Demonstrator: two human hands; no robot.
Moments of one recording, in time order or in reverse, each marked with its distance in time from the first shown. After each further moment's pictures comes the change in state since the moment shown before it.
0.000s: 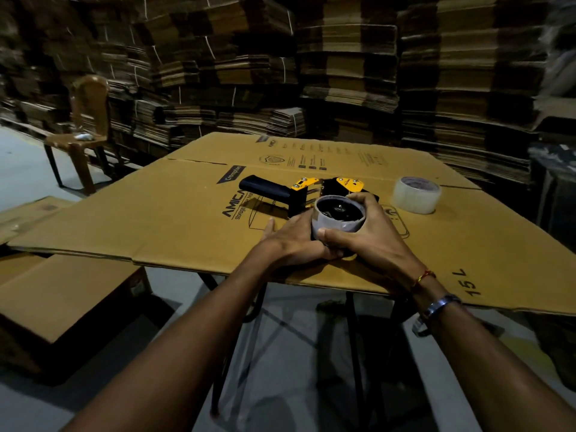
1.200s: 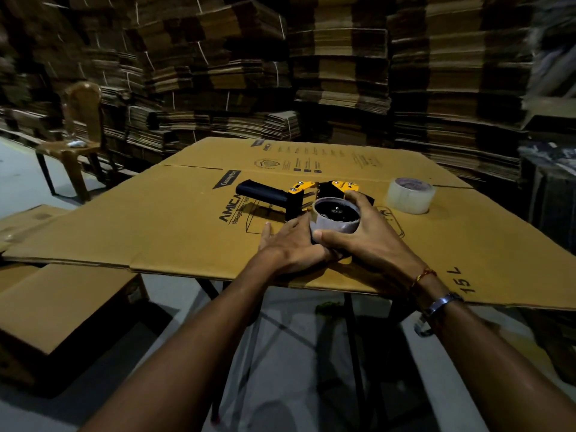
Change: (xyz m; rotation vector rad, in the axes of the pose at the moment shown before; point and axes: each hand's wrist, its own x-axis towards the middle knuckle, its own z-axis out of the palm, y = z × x) left_hand -0.006 0.002 0.005 0.078 0.004 -0.009; right_hand -0.002 -0.008 -0.004 -0.044 -0.059 0.052
